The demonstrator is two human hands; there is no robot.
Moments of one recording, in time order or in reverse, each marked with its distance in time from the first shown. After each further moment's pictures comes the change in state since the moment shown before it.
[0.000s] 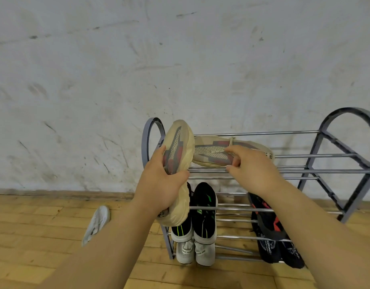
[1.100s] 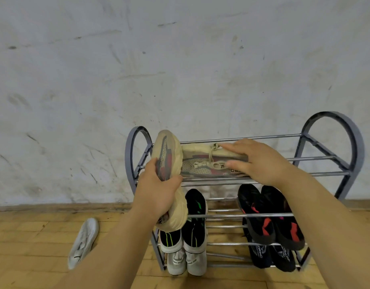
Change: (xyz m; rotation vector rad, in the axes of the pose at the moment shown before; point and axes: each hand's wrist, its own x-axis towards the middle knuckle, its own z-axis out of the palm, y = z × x) left_hand 0.017 -0.004 0.035 -0.047 0.043 -0.083; right_hand 0.015 0.048 -0.057 -0.006 -0.146 -0.123
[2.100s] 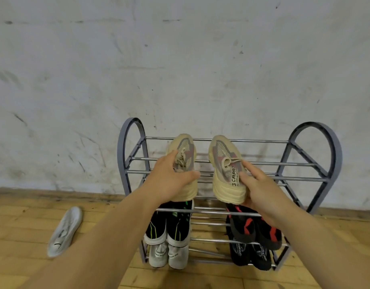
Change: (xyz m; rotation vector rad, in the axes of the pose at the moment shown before) left_hand -0.002 0.023 0.024 0.063 -0.268 0.047; right_hand -0.067 -0.015 0.028 0.996 0.103 0.537
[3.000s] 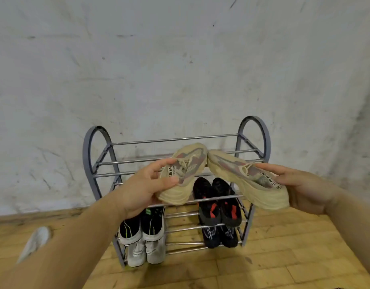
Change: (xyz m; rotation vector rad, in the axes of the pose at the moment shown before) left_hand -0.061 0.031 0.017 -0.636 -0.482 0.001; right_hand -0.116 -0.028 -0.168 0.130 -0.155 0.148
